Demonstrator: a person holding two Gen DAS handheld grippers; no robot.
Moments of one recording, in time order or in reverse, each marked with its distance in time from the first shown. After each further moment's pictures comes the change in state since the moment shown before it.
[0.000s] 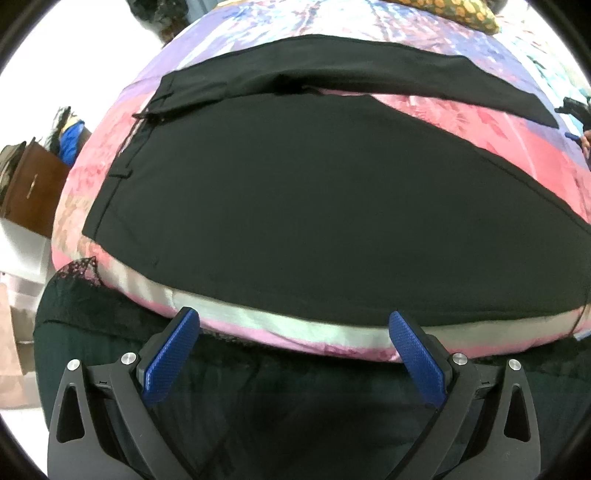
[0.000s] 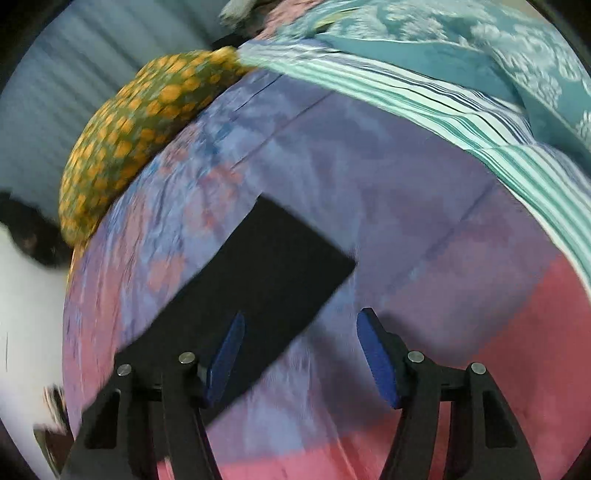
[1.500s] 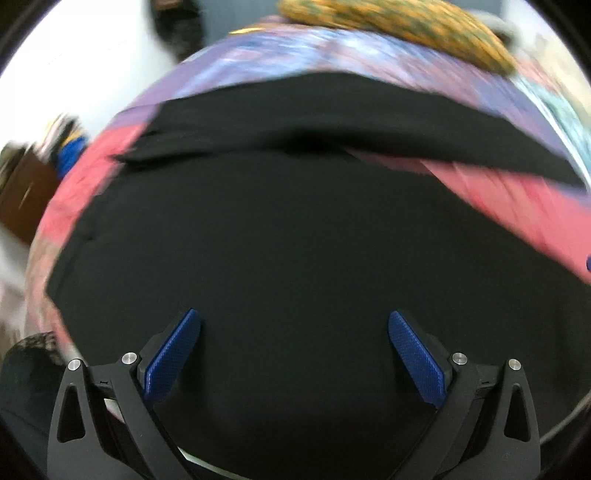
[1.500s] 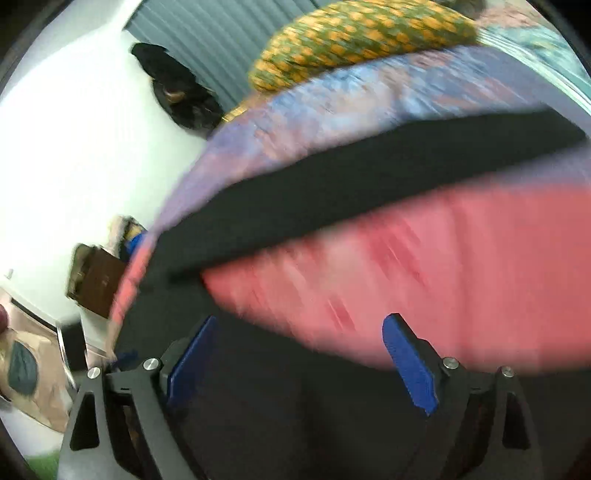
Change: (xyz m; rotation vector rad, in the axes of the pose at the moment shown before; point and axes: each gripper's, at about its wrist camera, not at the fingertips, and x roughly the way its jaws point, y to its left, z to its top) left arm 0.068 -0.002 0.075 -0.021 -0.191 -0.018; right arm -0.130 0.133 -0.322 -0.534 0.177 0.364
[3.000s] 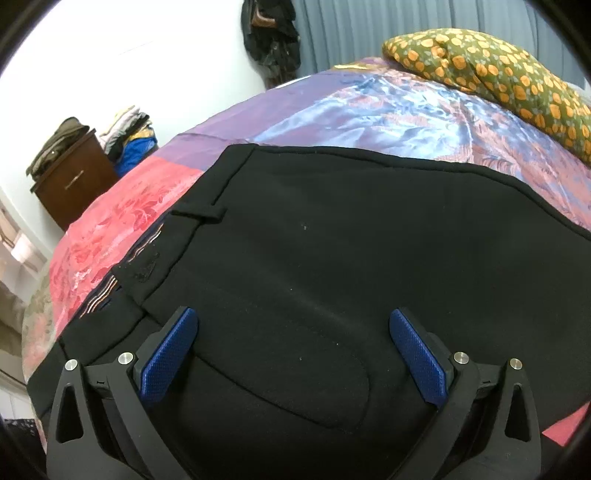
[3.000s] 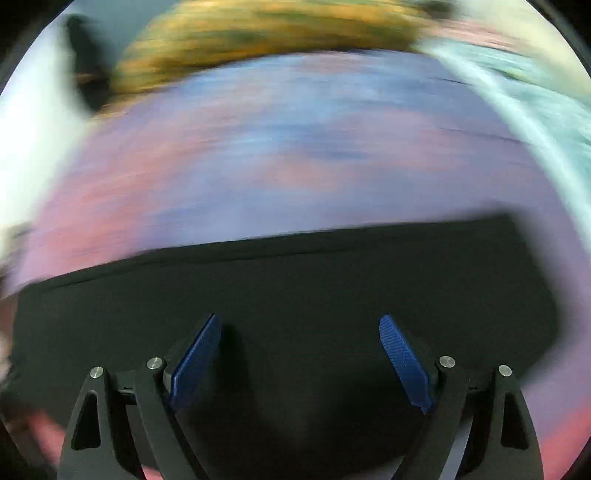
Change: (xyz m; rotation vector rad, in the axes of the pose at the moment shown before) left arm 0.102 0.089 0.116 -0.306 -0.177 0.241; right arm 0.081 -0.246 0.238 -0.008 0.059 -0.500
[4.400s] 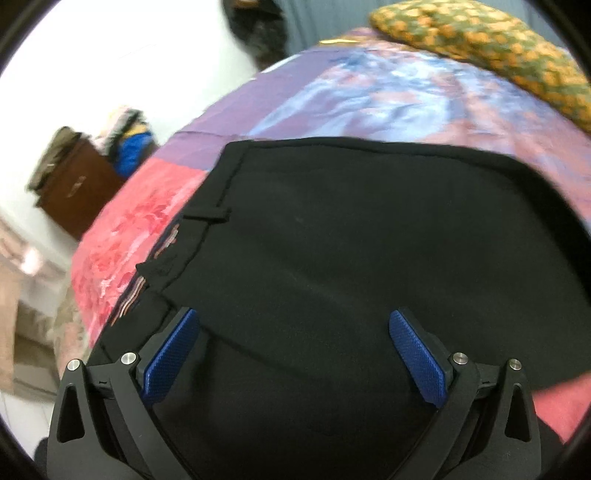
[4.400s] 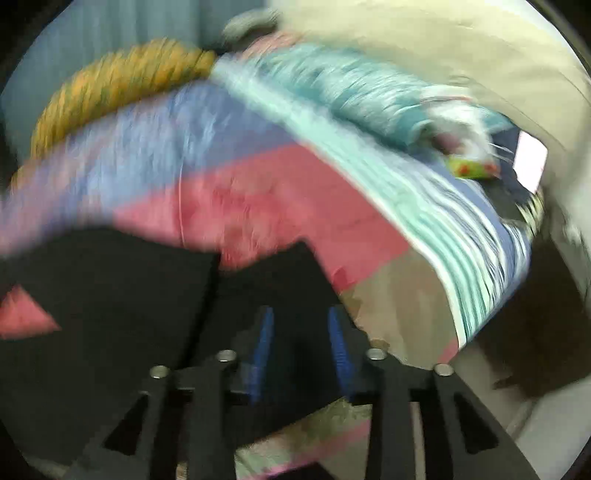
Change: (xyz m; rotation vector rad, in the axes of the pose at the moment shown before) left arm -0.036 -0.004 0.022 0.096 0.135 -0.020; right arm -0.241 -0.095 -0.328 0.379 -0.216 -0.301
